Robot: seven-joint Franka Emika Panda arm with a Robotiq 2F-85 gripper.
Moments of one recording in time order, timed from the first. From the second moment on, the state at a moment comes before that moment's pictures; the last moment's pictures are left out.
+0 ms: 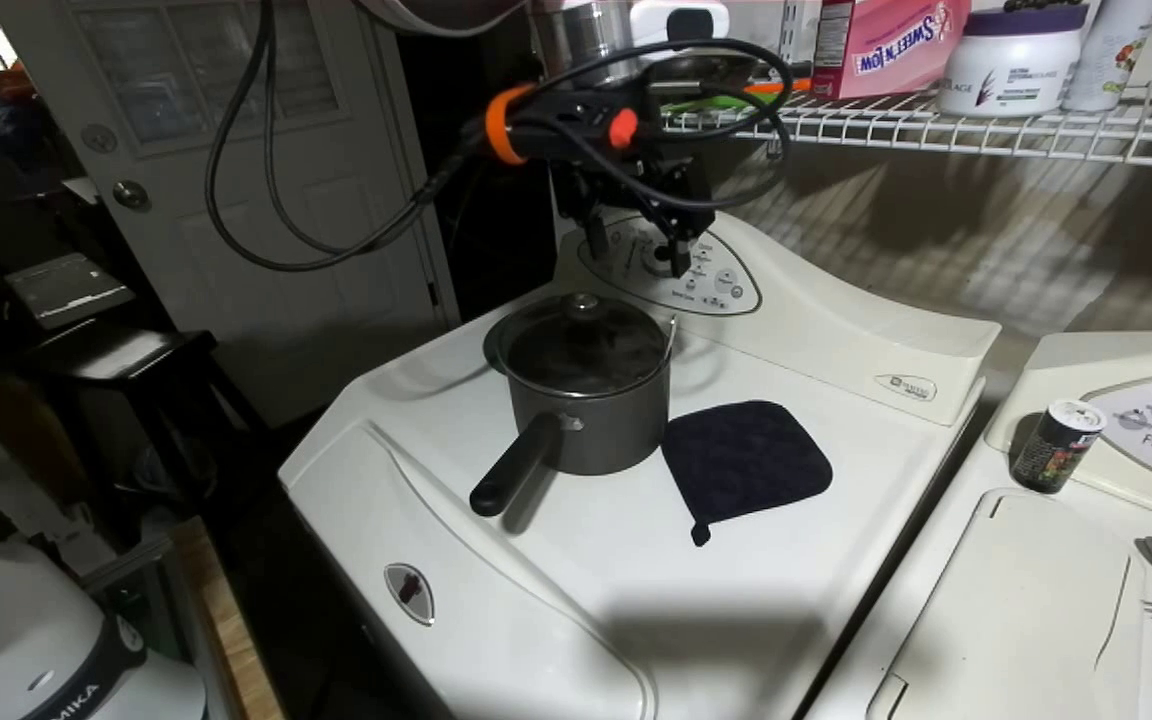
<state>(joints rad) -0.13 -0.11 -0.15 -2.13 0.00 2.24 -0.40</state>
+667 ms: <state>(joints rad) -0.13 -0.07 -0.18 -2.11 0.12 2.13 -0.59</state>
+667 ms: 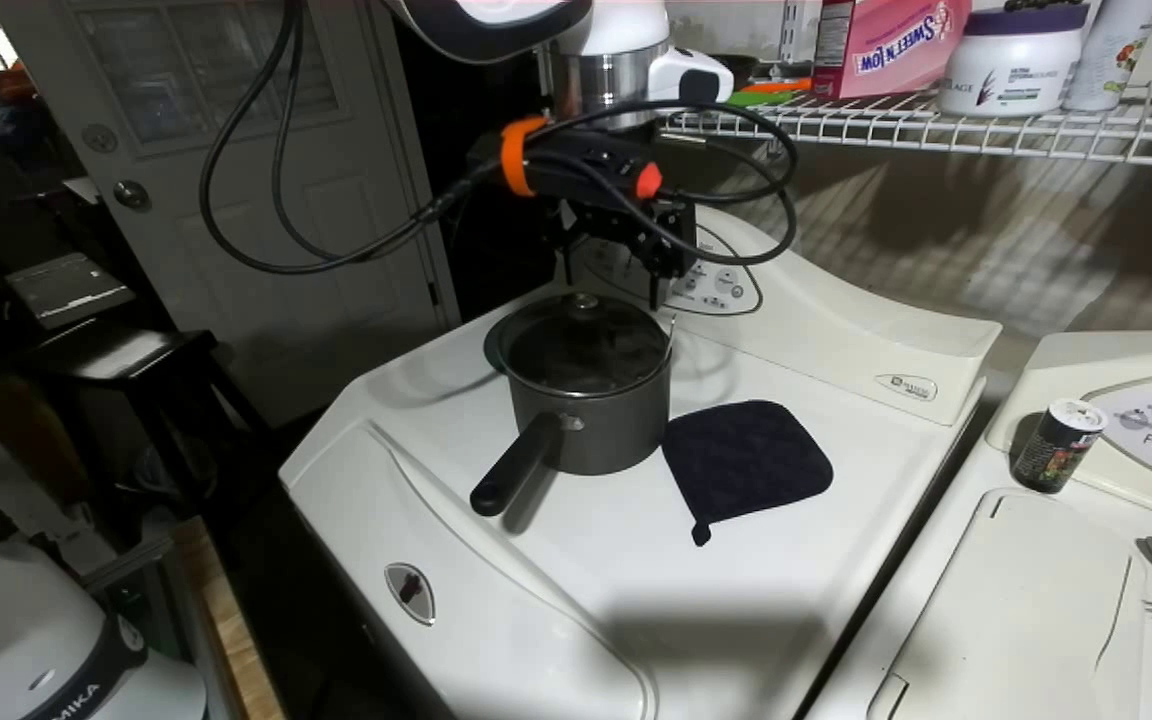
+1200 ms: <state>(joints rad) -0.14 -0.03 -0.19 -2.08 0.13 2.14 -0.71</state>
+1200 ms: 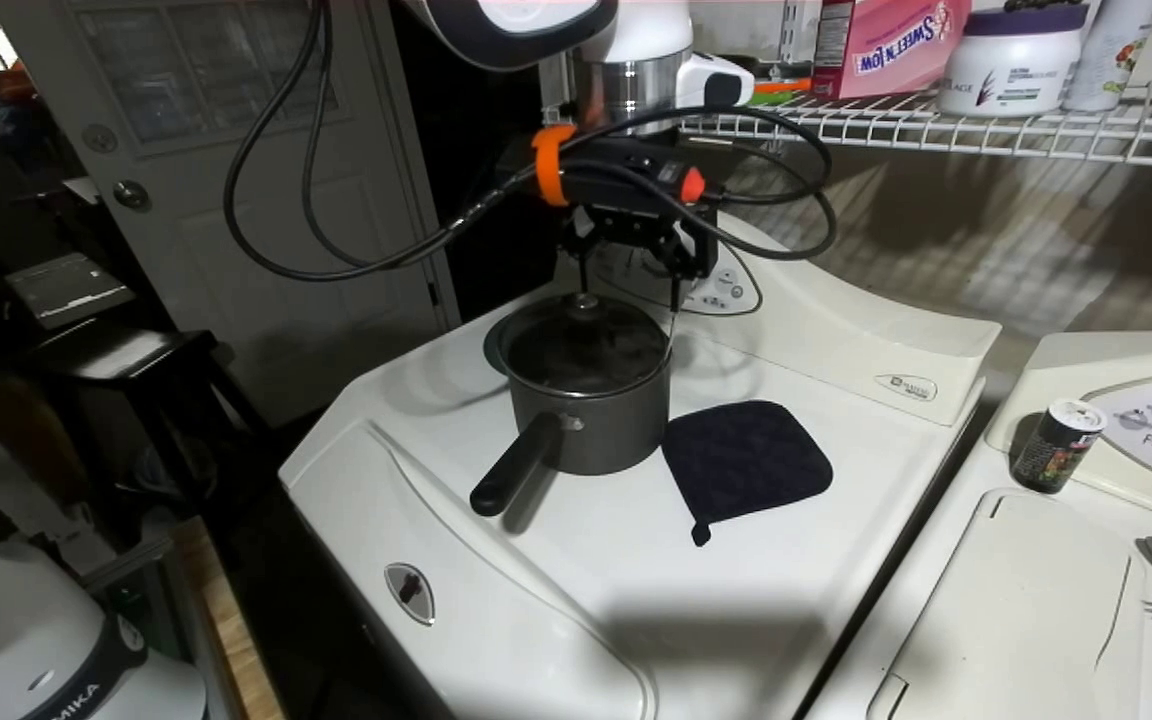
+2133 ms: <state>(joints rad) -0.17 0.05 -0.19 -2.06 0.13 2.27 -0.72</state>
